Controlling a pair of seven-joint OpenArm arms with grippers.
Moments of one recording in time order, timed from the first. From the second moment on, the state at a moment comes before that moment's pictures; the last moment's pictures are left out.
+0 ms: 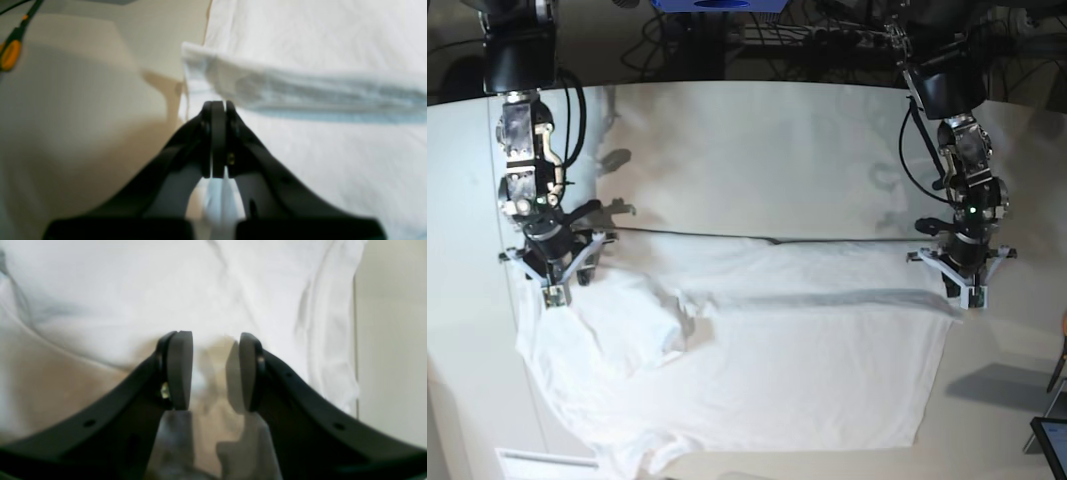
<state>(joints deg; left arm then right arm) -10.6 -14.5 -20.3 67.6 7.7 -18.6 20.3 4.2 10.7 -0.7 78.3 1.9 7.2 -29.6</state>
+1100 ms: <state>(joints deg) 1.8 -11.9 -11.4 79.3 10.3 -17.8 24.0 -7.6 13.6 8.6 79.6 4.9 8.3 -19.6</state>
